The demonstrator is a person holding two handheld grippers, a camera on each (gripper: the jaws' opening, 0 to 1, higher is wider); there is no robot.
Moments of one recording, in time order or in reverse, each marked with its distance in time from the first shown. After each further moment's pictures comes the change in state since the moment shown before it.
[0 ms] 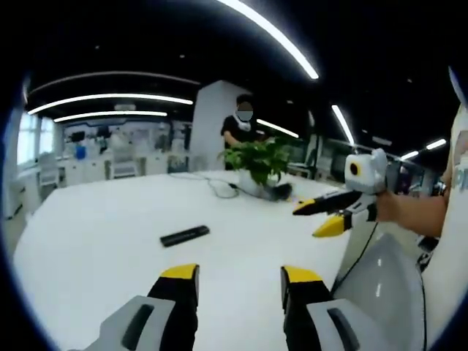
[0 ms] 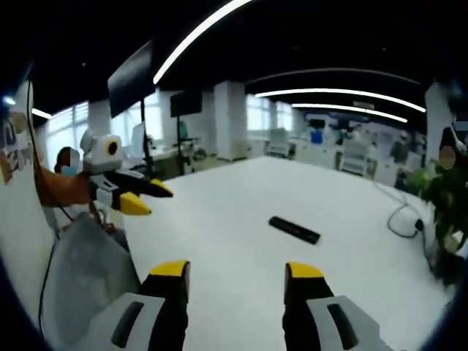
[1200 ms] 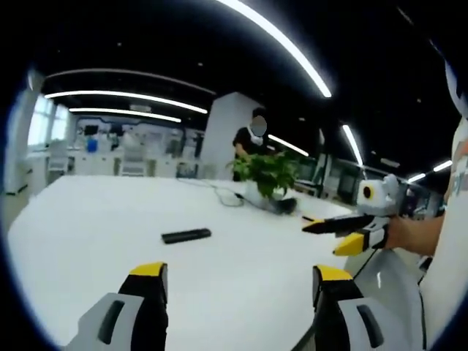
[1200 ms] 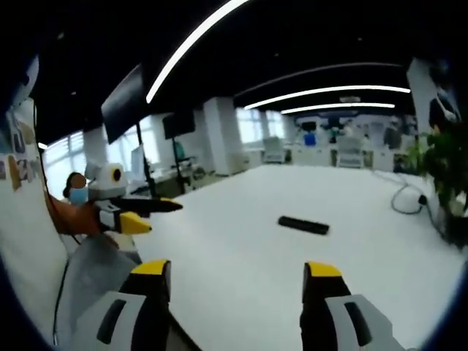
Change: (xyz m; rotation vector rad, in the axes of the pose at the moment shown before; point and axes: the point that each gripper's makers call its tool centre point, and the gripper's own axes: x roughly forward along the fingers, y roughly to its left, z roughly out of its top) left arm -0.006 -0.005 -0.007 -0.083 -0.091 0.037; right arm -0.011 0.021 -0.011 0.111 -0.087 0.015
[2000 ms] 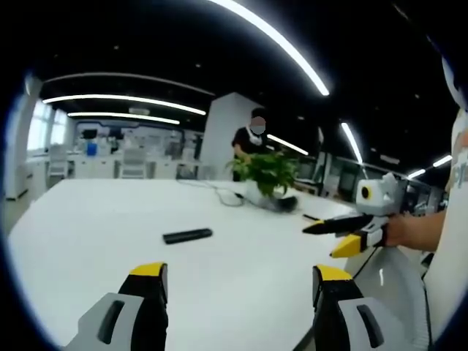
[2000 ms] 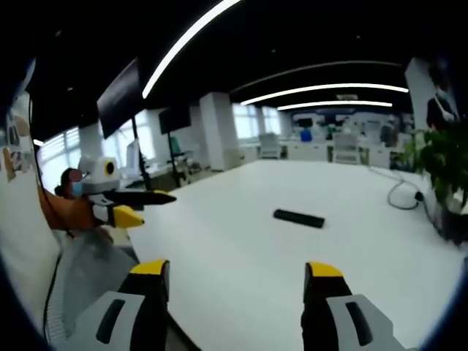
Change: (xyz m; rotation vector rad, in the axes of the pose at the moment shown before) left arm 0.001 0.001 -0.001 0.024 0.000 0.004; right arm -0.002 -0.008 -0.008 -0.005 0.023 -0.028
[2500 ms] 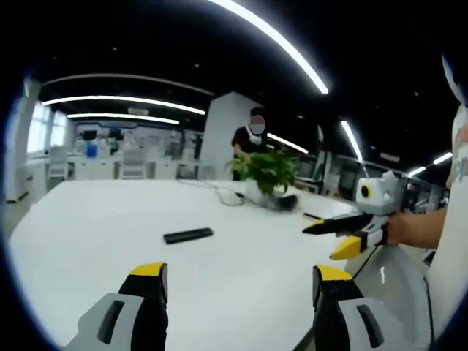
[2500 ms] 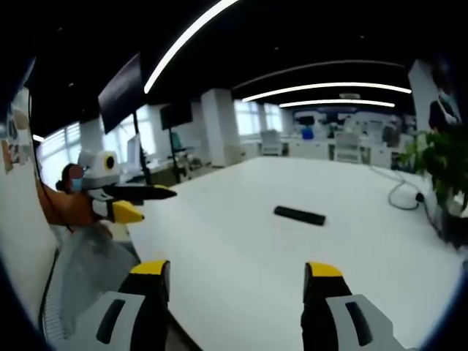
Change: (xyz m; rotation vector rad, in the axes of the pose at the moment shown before) left arm 0.001 -0.002 0.000 0.011 0.002 0.004; right arm 0.001 0.001 -0.004 -0.015 0.022 0.001
